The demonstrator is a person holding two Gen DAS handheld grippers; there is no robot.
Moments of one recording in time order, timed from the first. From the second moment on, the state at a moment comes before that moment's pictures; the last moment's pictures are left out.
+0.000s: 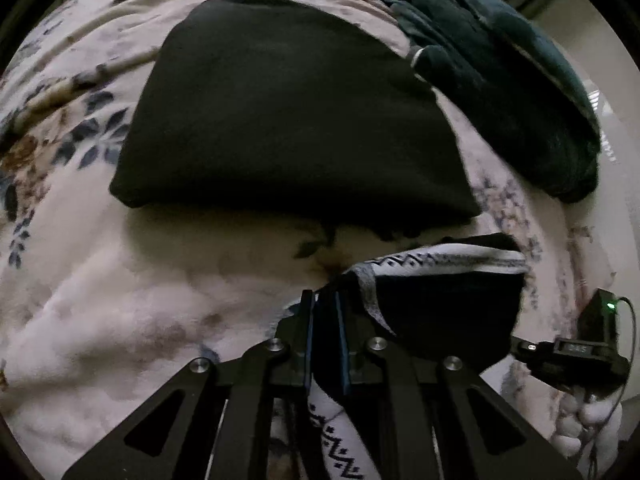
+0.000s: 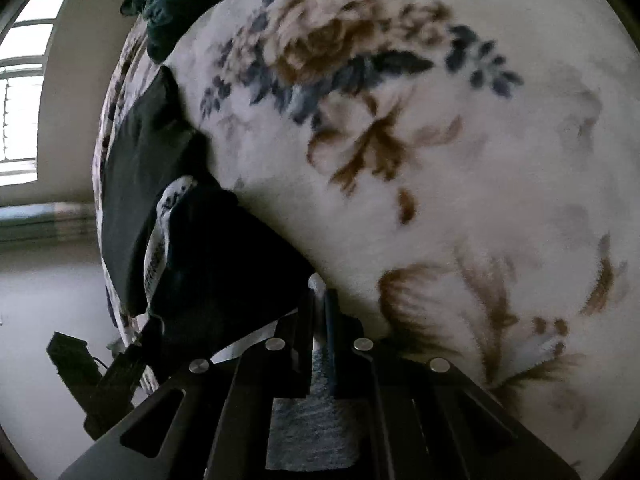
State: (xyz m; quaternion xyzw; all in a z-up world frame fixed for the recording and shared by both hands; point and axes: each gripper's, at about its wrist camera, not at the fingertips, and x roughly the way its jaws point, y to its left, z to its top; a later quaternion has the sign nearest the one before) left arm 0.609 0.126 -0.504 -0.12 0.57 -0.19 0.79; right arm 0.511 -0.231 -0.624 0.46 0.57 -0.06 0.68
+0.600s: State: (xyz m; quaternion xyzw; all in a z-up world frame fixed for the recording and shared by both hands) left arm 0.630 0.129 -0.527 -0.15 0.60 -0.20 0.76; right arm 0.642 -0.211 -0.620 0.33 0.59 -0.03 0.73
